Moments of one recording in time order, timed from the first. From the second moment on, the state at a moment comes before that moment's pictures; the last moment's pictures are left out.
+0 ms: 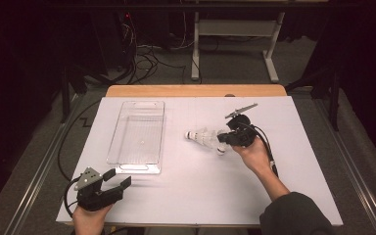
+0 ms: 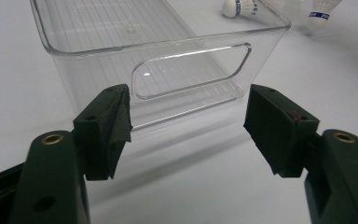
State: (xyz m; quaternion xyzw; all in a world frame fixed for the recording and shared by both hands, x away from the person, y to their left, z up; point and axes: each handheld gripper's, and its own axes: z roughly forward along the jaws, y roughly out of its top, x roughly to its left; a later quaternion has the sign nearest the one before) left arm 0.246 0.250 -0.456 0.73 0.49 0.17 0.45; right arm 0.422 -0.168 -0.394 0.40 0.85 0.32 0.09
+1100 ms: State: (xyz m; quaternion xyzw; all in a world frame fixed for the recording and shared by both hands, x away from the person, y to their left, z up) left arm 0.244 0.252 -0.455 0.73 0.48 0.17 0.46; right arm 0.440 -0.160 -0.403 0.42 0.85 0.32 0.09
